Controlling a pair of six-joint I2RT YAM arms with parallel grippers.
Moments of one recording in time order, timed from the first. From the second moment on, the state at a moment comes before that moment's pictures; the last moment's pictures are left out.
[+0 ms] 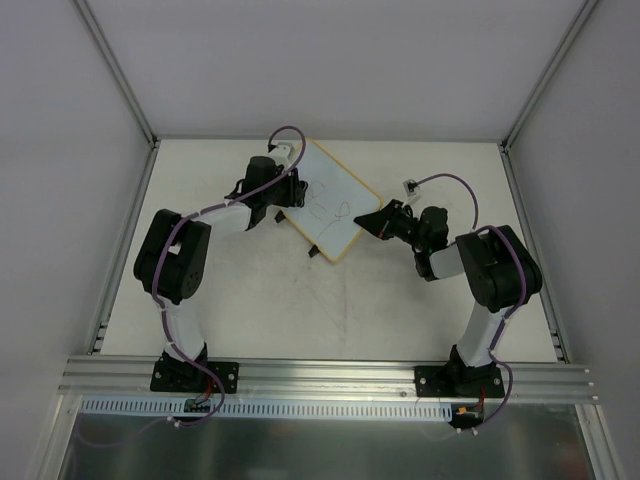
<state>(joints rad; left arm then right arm) -0.37 1.90 1.17 0.24 0.19 -0.22 0.29 1.84 0.62 1.16 -0.64 0.83</state>
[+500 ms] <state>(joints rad) -0.60 1.81 1.09 0.26 0.16 -0.24 0.28 1.84 0.62 1.15 -0.64 0.83</state>
